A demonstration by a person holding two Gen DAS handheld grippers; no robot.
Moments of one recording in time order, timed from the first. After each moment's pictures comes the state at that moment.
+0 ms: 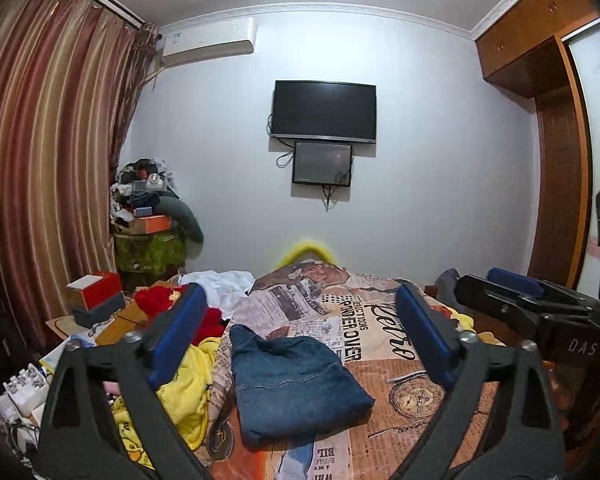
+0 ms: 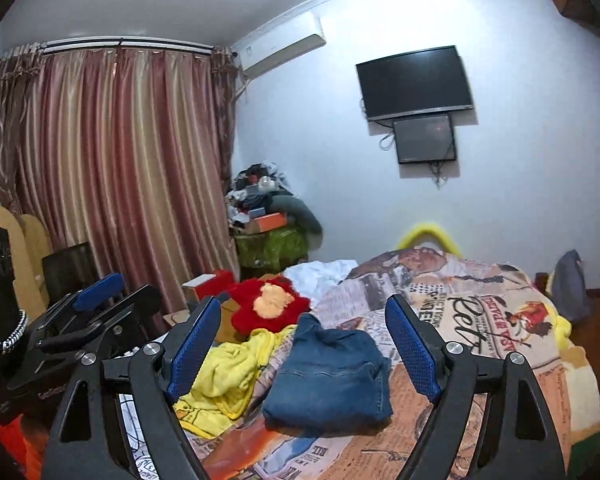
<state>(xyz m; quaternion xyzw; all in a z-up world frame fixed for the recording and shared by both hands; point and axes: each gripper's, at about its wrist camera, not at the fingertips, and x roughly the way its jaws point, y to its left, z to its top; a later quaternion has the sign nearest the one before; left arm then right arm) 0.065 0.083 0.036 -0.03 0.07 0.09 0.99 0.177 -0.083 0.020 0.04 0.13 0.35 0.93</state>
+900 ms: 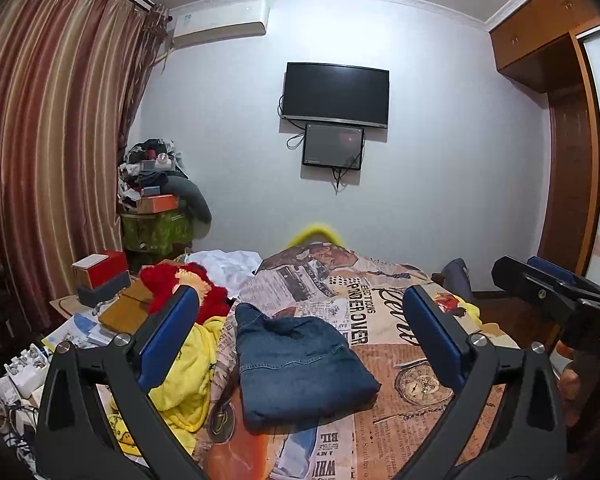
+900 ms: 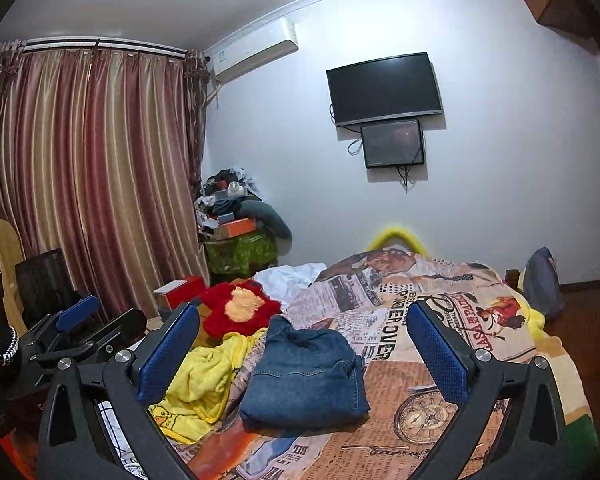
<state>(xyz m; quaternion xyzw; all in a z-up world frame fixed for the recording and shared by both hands) 0.069 0.085 0.019 -0.04 0.10 0.11 0.99 0.167 -0.091 0.013 0.05 0.12 0.30 0.95</state>
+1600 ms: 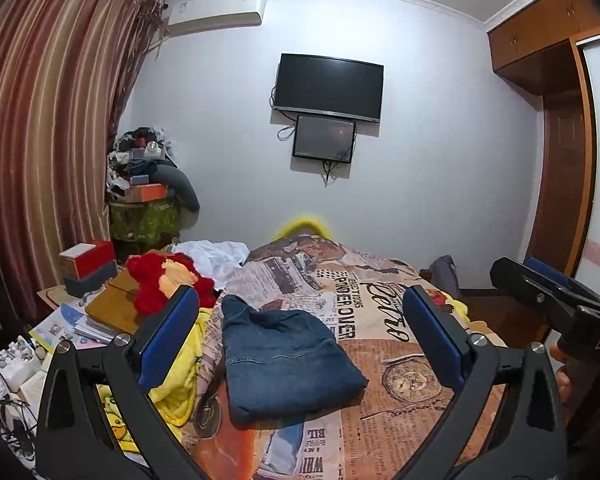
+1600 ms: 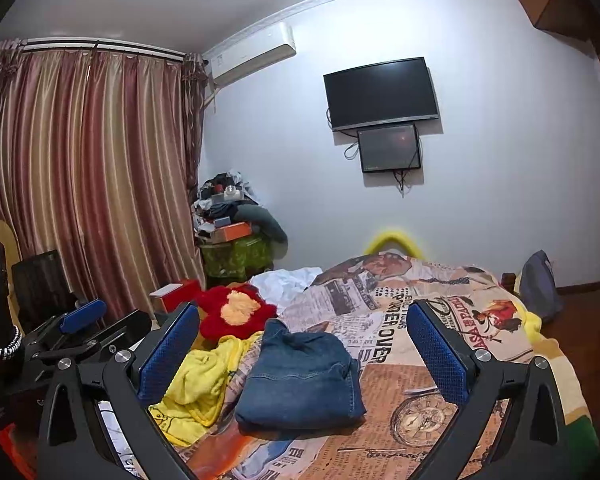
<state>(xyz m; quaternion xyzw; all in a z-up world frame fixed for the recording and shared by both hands) 0.075 0.099 0.016 -0.06 0.11 0.08 0.99 0.165 -0.095 0.012 0.05 0.11 0.29 0.95</state>
